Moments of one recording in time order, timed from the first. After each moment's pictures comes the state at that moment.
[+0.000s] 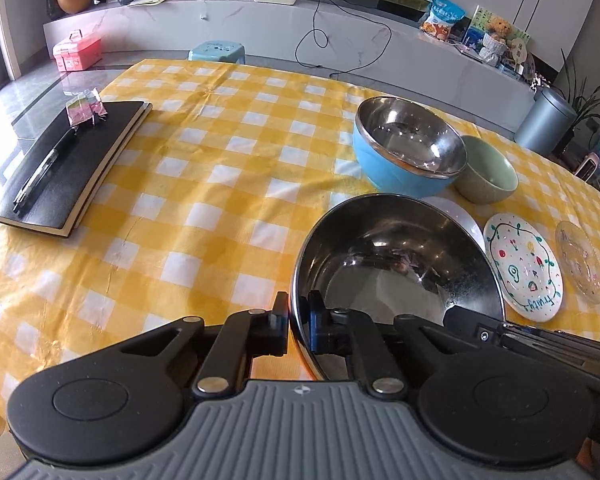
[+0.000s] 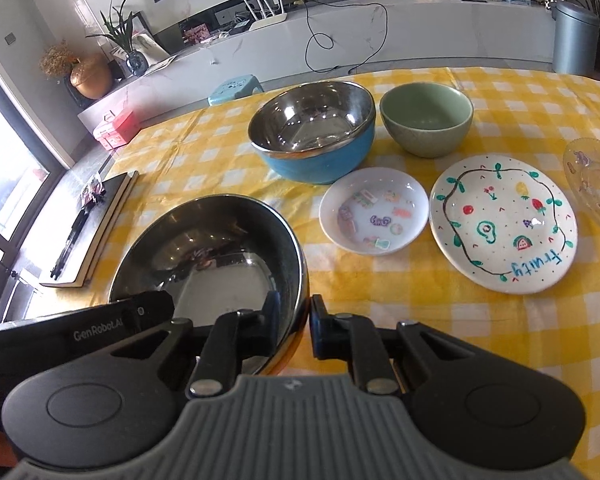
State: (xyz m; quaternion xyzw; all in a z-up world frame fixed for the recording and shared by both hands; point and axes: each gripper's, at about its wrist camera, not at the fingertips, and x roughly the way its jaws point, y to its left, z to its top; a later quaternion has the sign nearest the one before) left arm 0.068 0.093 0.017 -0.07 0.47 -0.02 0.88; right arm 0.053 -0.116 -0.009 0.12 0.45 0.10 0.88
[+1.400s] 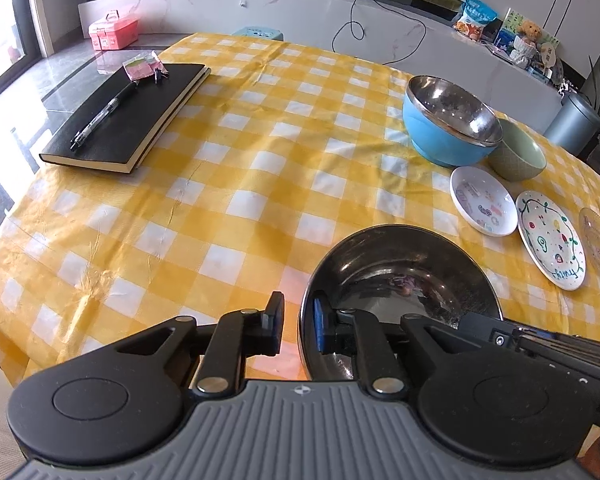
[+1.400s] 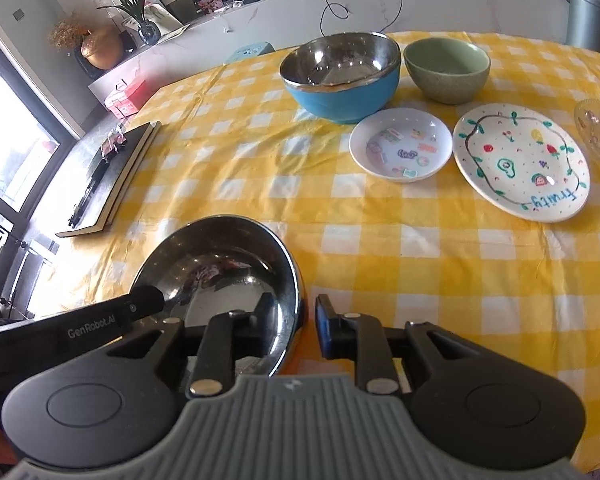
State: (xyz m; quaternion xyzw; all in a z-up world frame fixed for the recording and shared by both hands) left arm 0.024 0.120 0.004 -0.08 0.48 0.02 0.87; right arm 0.014 -0.096 -0.016 0.11 0.48 0.12 0.86
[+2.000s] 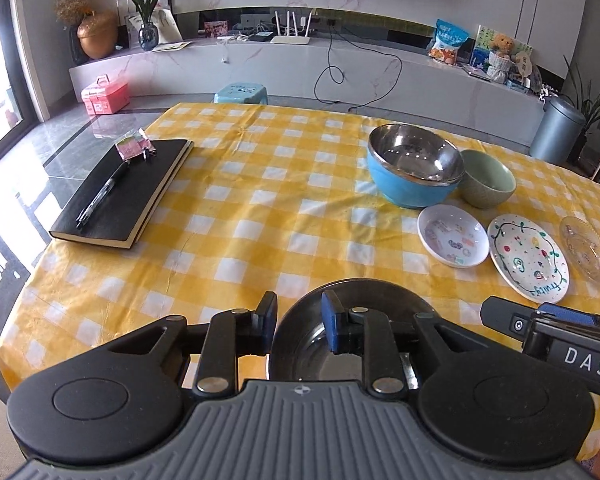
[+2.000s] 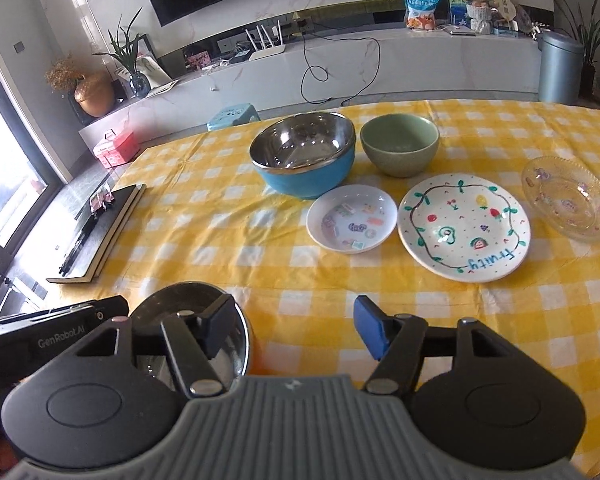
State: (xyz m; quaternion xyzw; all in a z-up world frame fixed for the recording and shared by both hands) left arm 0.022 0.089 0.043 -0.02 0.42 0.01 0.91; right arm 0.002 -0.131 0.017 0.11 0.41 0.08 0.90
